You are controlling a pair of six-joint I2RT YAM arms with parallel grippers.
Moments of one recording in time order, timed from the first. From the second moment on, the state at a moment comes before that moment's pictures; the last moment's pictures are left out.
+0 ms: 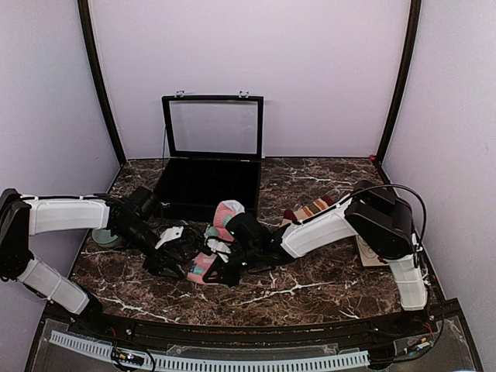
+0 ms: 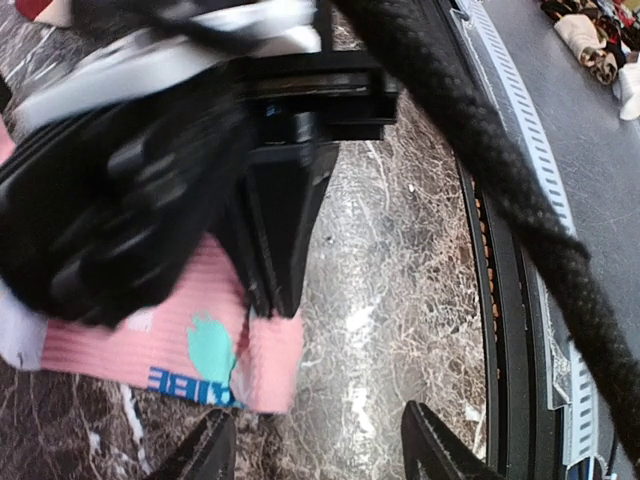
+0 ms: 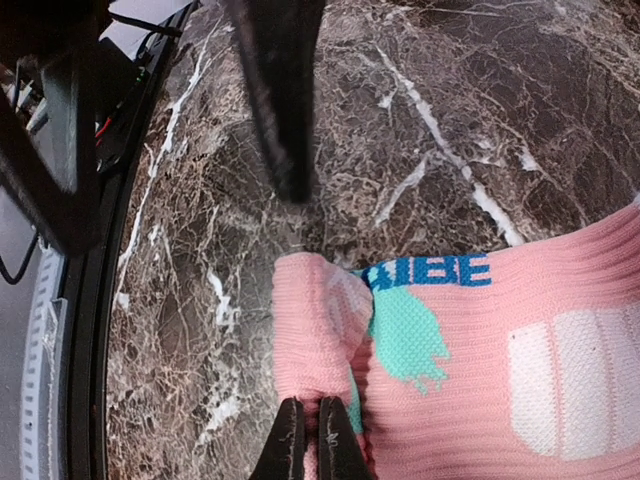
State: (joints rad) left arm -0.48 1.40 0.75 -0.67 0.77 0.89; right arm 1.10 2.19 1.29 0.17 -0.53 0.04
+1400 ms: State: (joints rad) left arm -0.65 1.63 0.83 -0.56 0.58 0.89; right arm 1.04 2.24 1.34 0.13 -0.70 0.28
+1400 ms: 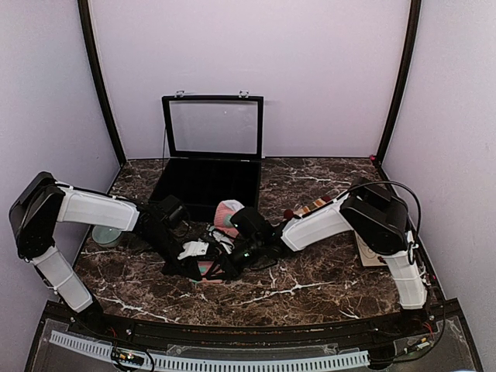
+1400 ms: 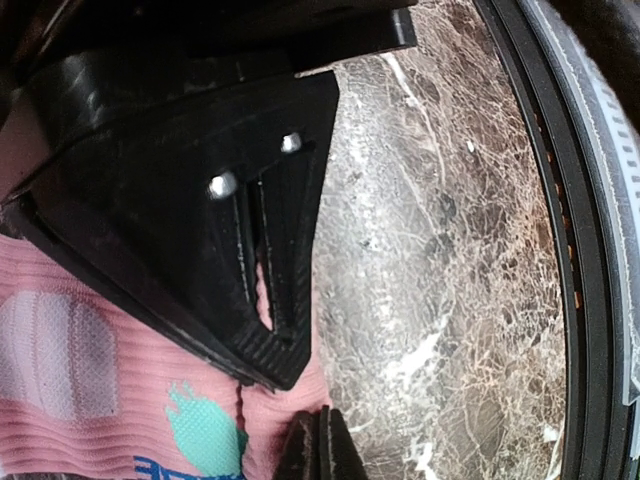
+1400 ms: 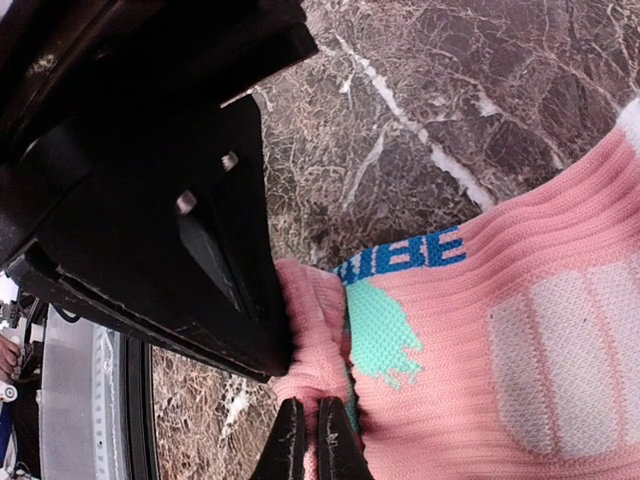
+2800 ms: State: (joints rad) left arm -0.55 1.90 1.05 -0.83 0.75 0.86; right arm 1.16 1.88 0.89 0.37 -0.21 0.13
